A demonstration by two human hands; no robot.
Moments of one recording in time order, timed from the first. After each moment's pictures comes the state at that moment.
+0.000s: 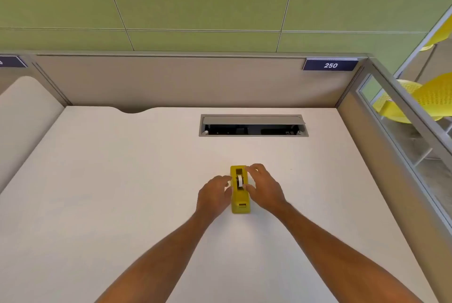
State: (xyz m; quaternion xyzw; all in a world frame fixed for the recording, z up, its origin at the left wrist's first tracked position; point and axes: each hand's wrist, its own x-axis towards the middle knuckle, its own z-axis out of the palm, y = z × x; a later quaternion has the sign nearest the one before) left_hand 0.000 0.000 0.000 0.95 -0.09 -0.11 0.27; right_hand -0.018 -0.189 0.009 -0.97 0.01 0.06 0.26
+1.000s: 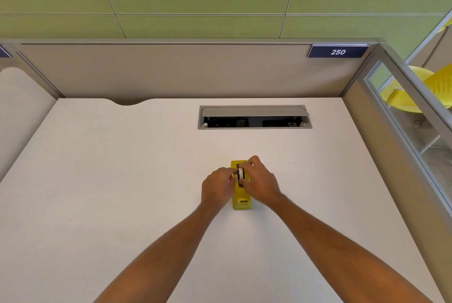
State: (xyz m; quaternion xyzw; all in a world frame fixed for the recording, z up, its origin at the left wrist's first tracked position) left_hand 0.024 -0.015 -0.013 0.96 -0.09 -0.09 0.25; right_hand 0.007 -0.178 -0.001 -0.97 0.02 0.10 0.23
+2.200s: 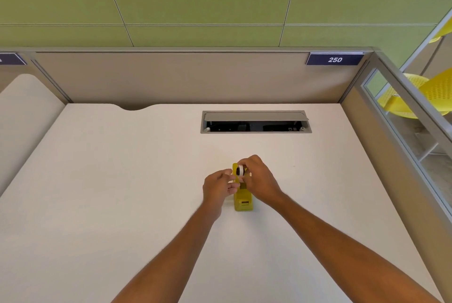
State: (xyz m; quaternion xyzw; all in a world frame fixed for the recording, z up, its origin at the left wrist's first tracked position) left_hand 0.007 -0.013 0.008 0.62 0.23 -0.18 0.73; right_hand 0.003 -0.172 0.022 -0.93 -0.01 0.05 0.37
